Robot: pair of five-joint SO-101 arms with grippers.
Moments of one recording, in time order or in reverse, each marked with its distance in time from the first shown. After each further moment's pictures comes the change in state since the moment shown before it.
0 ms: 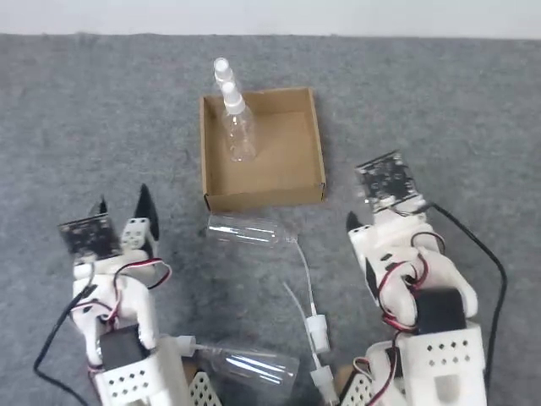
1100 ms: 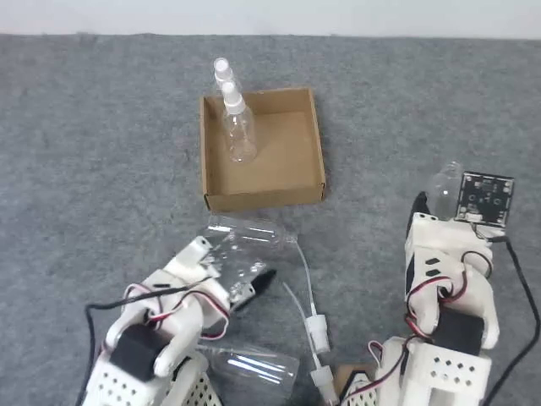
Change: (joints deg) left arm 45.1 9.3 -16.9 29.7 -20.3; right arm 21.6 -10.0 9.4 -10.9 -11.5
